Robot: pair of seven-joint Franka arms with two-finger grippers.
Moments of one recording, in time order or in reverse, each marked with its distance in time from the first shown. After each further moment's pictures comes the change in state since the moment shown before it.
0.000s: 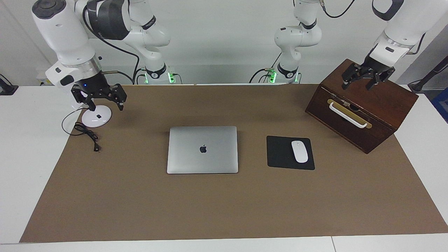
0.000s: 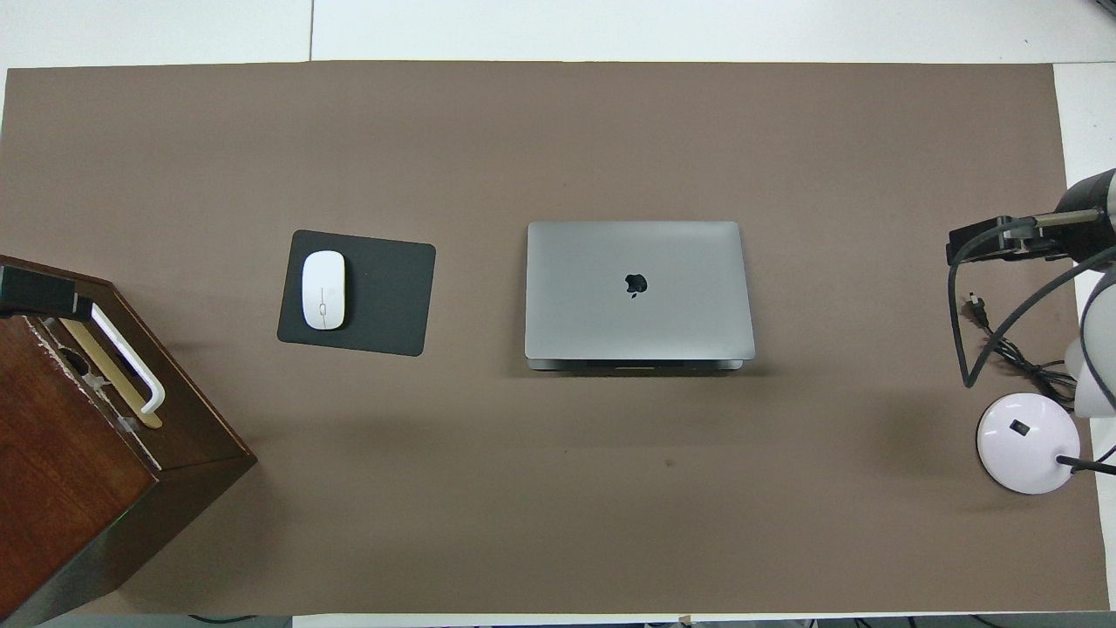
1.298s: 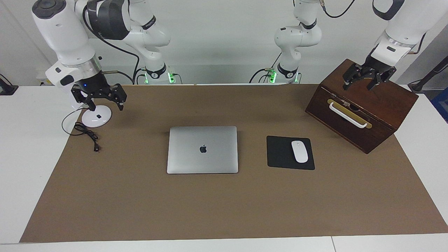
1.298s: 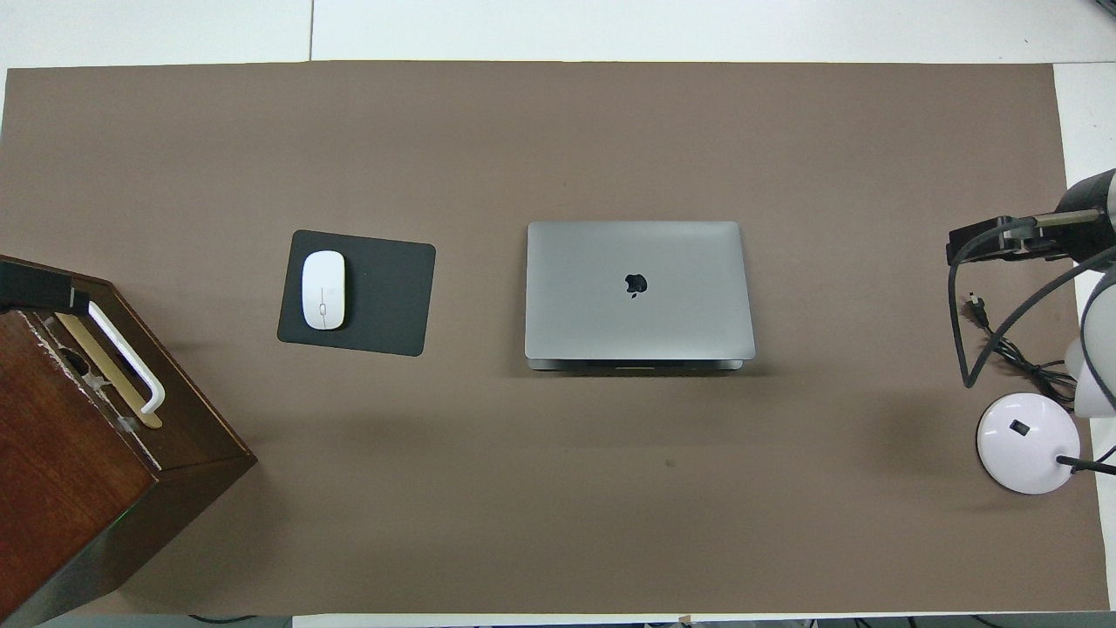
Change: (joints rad) left arm 0.001 0.000 0.001 0.001 0.000 0.016 -0.004; right arm 0.000 0.000 0.000 0.000 0.000 0.000 0.000
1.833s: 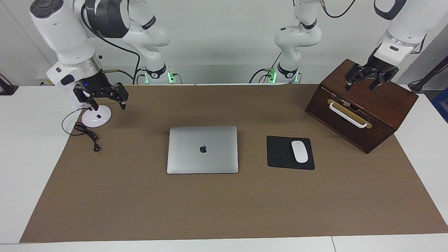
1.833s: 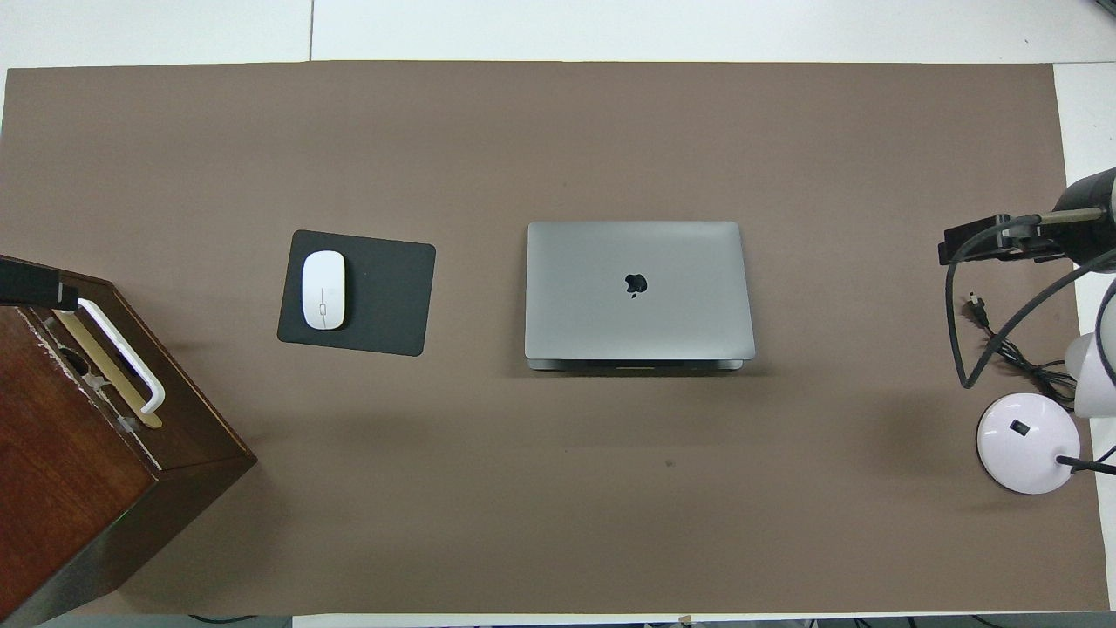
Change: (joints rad) left arm 0.019 0.000 0.002 0.000 0.000 0.017 0.000; right arm -0.001 -0.003 -0.003 0.017 0.059 -0.015 0.000
